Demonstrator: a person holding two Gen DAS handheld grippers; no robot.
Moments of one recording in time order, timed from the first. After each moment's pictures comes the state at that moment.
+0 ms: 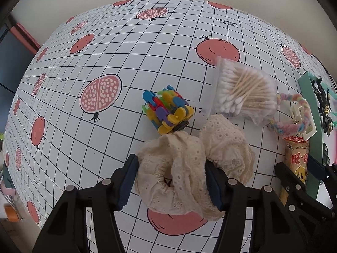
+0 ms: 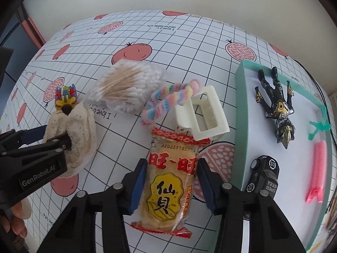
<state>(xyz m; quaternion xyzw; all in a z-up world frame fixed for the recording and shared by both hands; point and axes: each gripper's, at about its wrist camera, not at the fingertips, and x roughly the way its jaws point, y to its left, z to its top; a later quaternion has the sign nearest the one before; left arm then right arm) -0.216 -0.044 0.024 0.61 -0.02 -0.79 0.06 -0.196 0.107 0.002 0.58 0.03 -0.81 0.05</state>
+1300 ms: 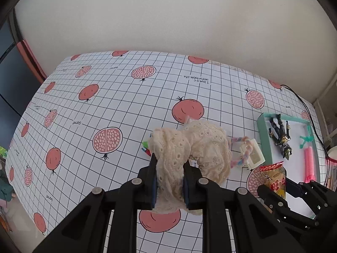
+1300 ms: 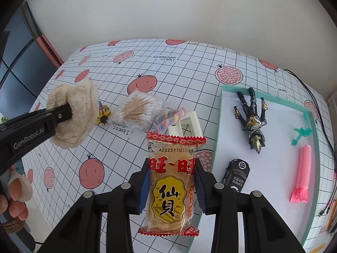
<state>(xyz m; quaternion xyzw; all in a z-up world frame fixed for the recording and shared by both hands) -0.207 -0.017 0.121 0.51 -0.01 -0.86 0.02 -0.174 0.142 0.071 0.53 -0.02 -0.84 0.09</state>
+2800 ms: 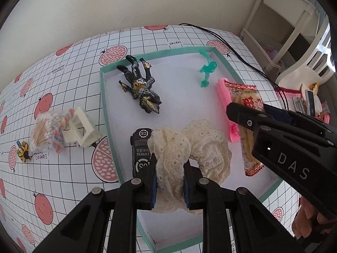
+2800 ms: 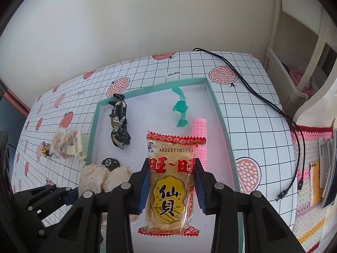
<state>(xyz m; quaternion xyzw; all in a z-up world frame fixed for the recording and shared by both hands) -0.174 0.216 0.068 0.57 -0.09 -0.79 -0.19 -0.146 0.336 0.070 0.51 -0.12 -0.85 -0.04</state>
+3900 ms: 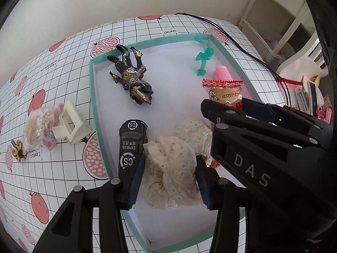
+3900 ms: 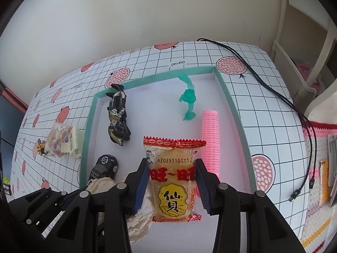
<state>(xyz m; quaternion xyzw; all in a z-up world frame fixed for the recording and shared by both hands) -0.171 0.222 0.054 0.59 -0.10 -0.78 -0.19 -0.157 0.327 0.049 0.52 -0.12 -0.84 -0.04</state>
